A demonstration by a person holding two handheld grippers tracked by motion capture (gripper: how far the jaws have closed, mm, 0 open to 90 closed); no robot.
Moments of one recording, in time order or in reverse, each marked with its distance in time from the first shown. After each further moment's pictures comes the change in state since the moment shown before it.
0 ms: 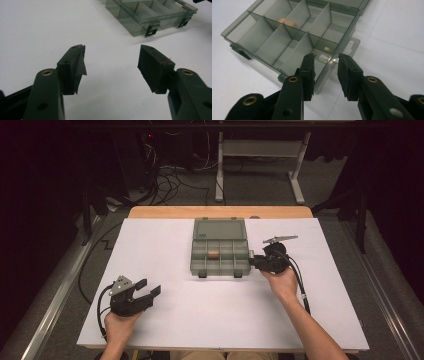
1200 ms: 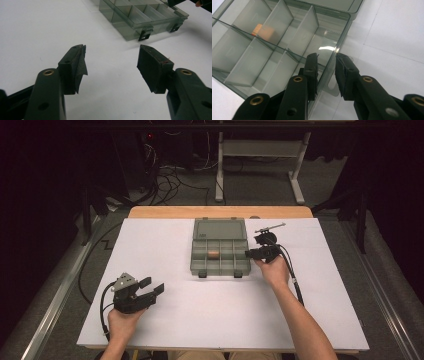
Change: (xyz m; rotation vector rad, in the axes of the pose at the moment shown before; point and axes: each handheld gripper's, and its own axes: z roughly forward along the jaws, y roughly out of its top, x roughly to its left) left arm -0.002 0.011 0.008 0.003 -0.046 -0.025; right arm -0.009 0.031 0.035 0.116 -0.059 0.059
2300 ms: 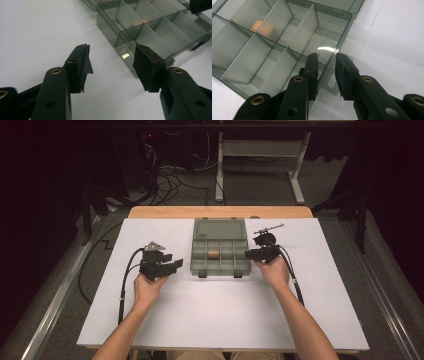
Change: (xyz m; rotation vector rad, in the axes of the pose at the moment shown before) left arm 0.005 0.076 0.084 0.157 0.002 0.052; right arm 0.003 -0.002 0.000 -0.003 -0.017 -0.032
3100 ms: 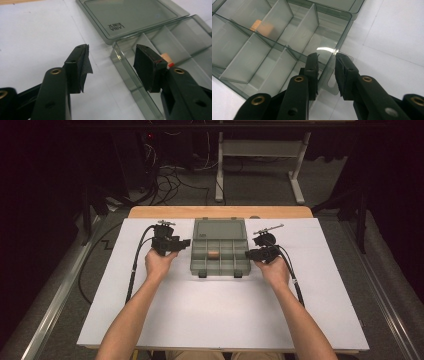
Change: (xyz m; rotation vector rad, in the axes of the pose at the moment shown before) left arm 0.024 0.063 0.047 0.070 0.013 -0.067; right arm 0.001 -0.001 0.000 -0.005 -0.006 -0.012
